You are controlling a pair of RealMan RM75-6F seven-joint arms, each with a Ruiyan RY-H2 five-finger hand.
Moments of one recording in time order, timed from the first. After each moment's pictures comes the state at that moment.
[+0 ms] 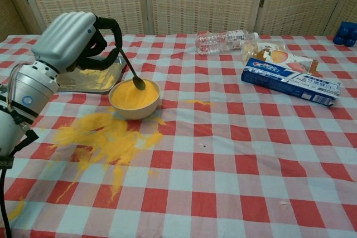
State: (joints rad) left arm -0.73 -2.02 -0.23 -0.63 1.55 1.52 -0.08; right arm -0.02 -1.06 -0.03 -1.69 -1.64 1.54 -0.13
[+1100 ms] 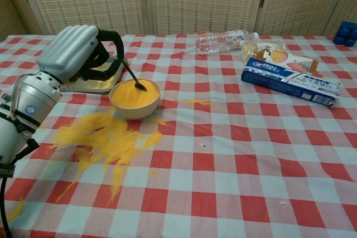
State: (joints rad) left arm -0.72 -2.06 -0.18 -0.56 1.53 1.49 -0.15; right arm 0.00 -1.07 -0.02 -1.69 -1.62 1.51 -0.16
